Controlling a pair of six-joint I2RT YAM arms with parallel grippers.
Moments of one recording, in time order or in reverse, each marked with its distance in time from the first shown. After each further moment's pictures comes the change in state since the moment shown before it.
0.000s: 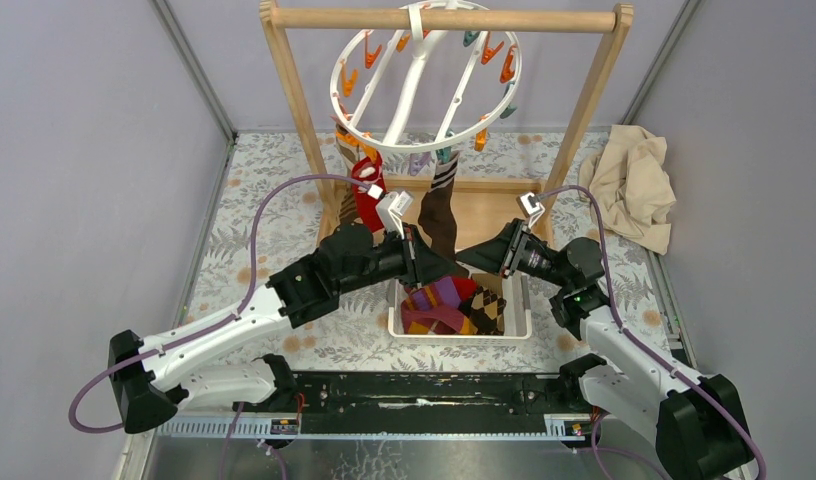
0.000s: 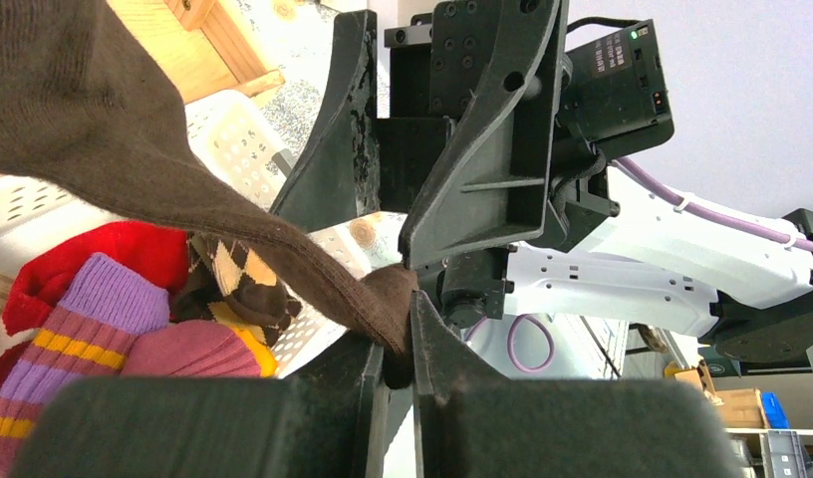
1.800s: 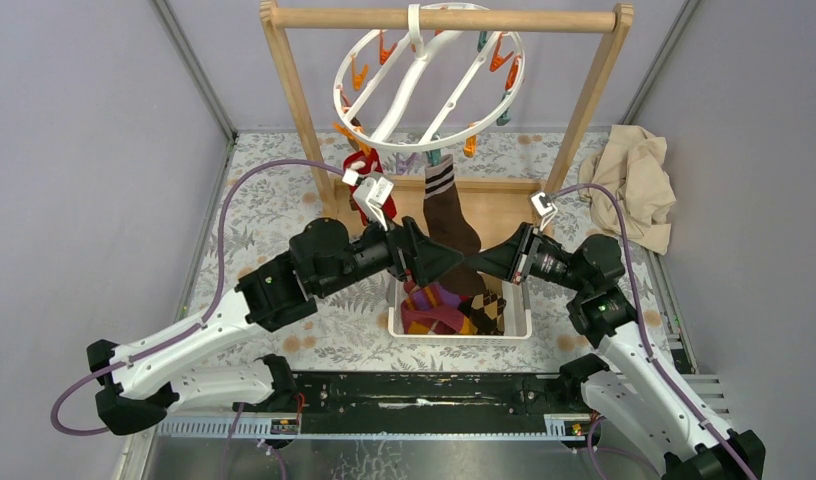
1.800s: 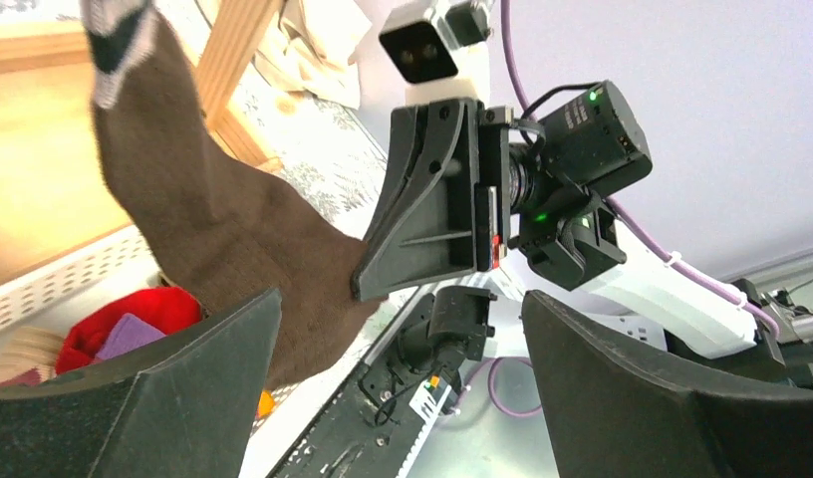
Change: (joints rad) left arm -0.067 -0.060 0.154 -0.105 -0.143 0.084; right arm 0.000 -0.211 0.141 -0.437 -0.012 -0.112
